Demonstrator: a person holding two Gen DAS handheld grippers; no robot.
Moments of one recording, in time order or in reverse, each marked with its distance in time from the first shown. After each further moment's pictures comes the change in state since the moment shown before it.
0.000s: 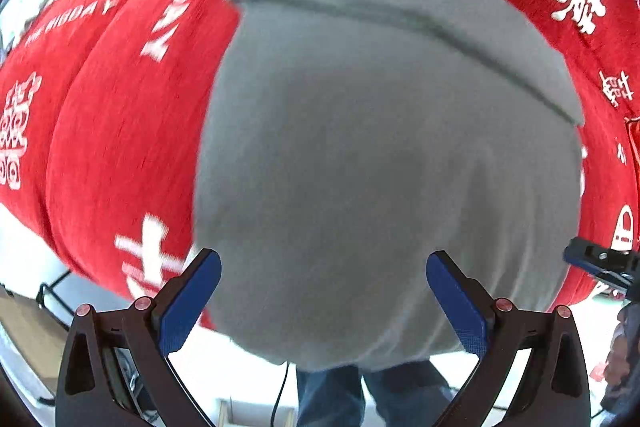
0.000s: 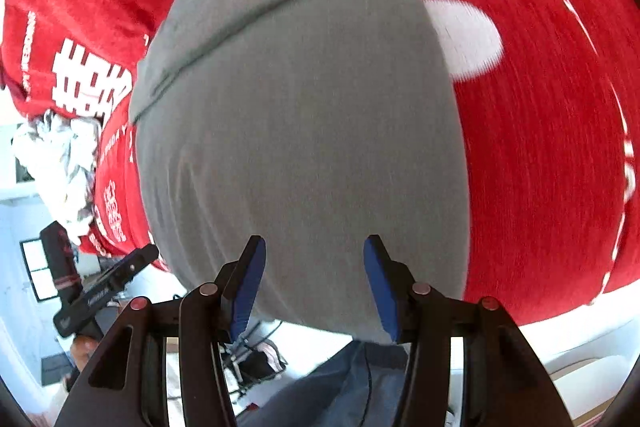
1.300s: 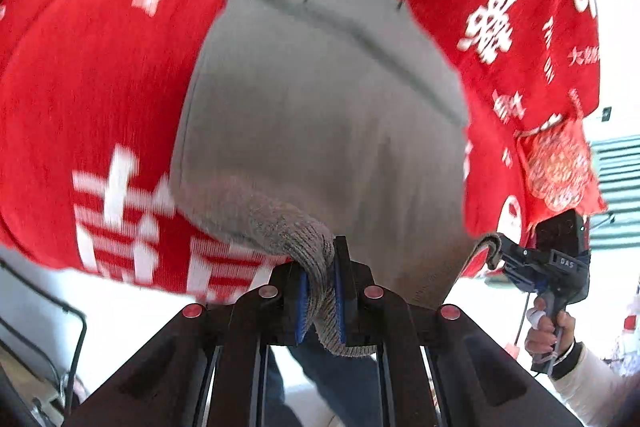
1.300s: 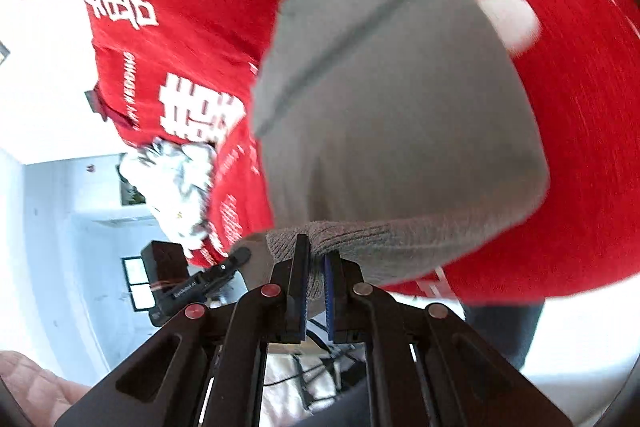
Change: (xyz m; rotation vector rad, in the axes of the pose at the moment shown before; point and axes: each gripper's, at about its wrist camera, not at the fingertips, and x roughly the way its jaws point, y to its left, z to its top) left arm -0.045 0.049 -0.013 -0.038 -0.043 -0.488; right arm -0.046 0.027 0.017 0.058 -0.116 0.462
